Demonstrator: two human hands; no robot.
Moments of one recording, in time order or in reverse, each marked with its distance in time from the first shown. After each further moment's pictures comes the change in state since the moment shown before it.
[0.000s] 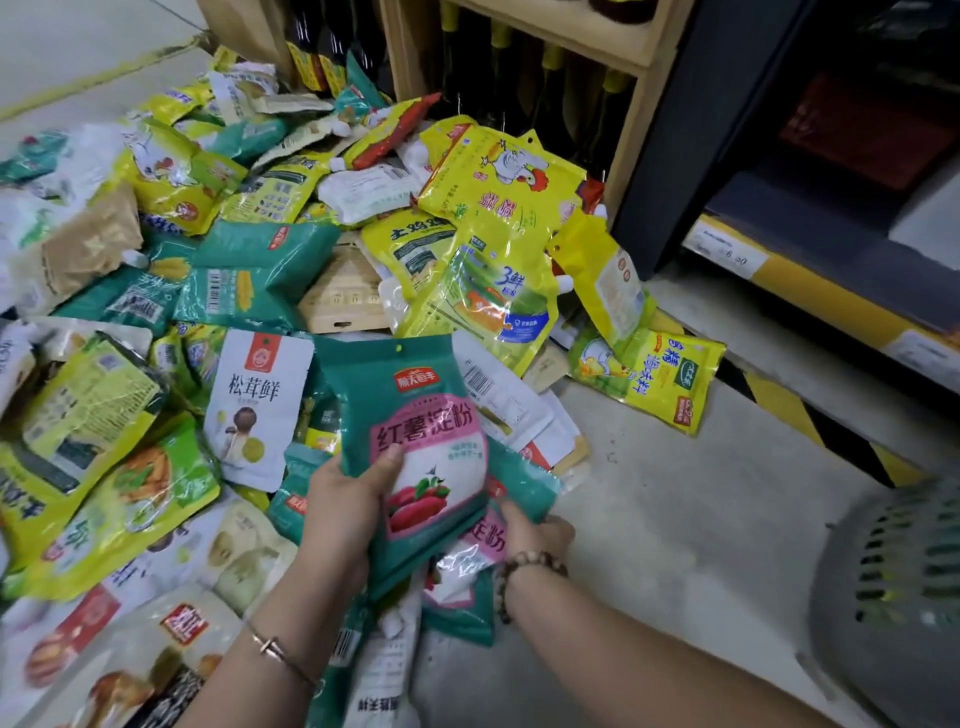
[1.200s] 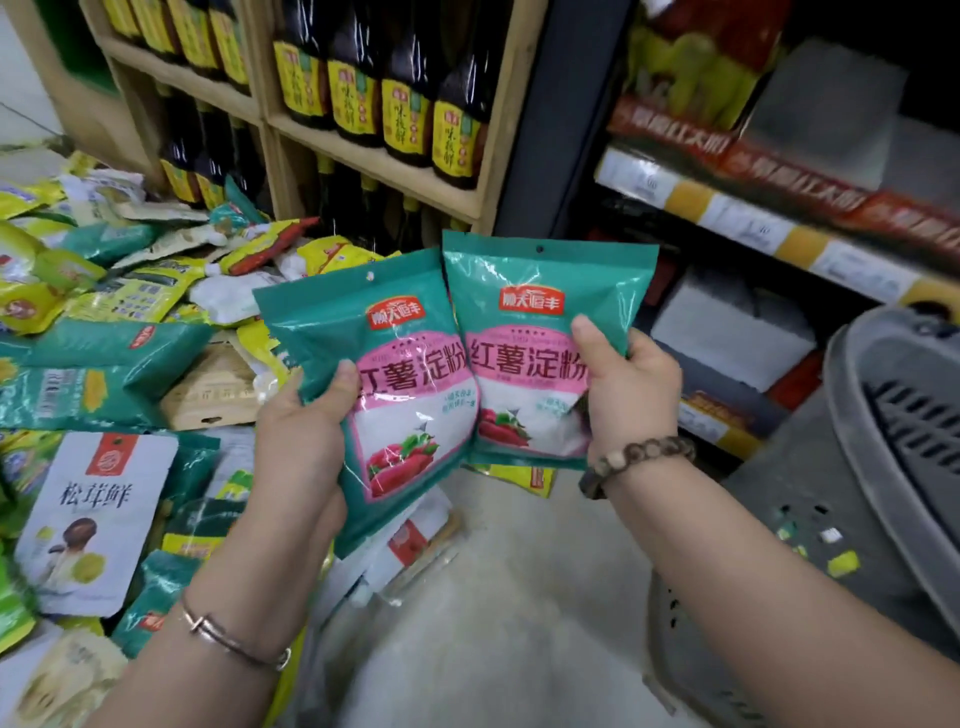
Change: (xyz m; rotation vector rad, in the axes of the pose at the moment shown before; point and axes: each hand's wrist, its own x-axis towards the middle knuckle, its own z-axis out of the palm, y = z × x) left_hand -0.051 0.081 0.114 -0.212 -0.229 0.401; right_hand -0.139 -0.203 -0.141 0.374 0.010 -1.089
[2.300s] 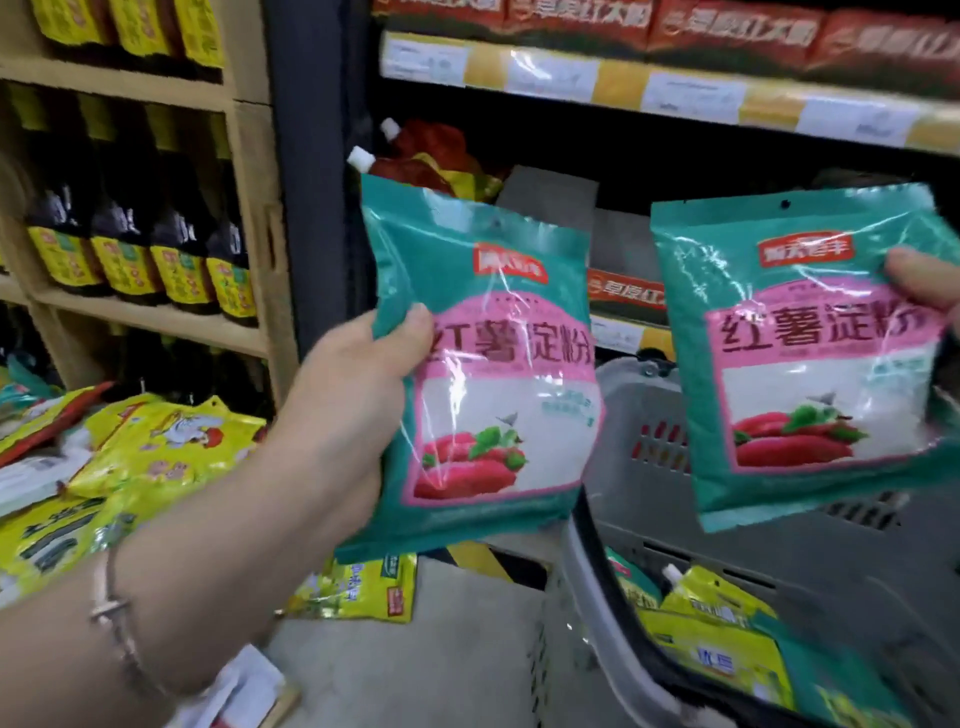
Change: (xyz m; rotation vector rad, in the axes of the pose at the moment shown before) left_hand -0.124 0.038 0.226 0.123 -0.639 0.046; right_hand 0.064 -0.195 -0.308 -0.145 0.289 -0.099
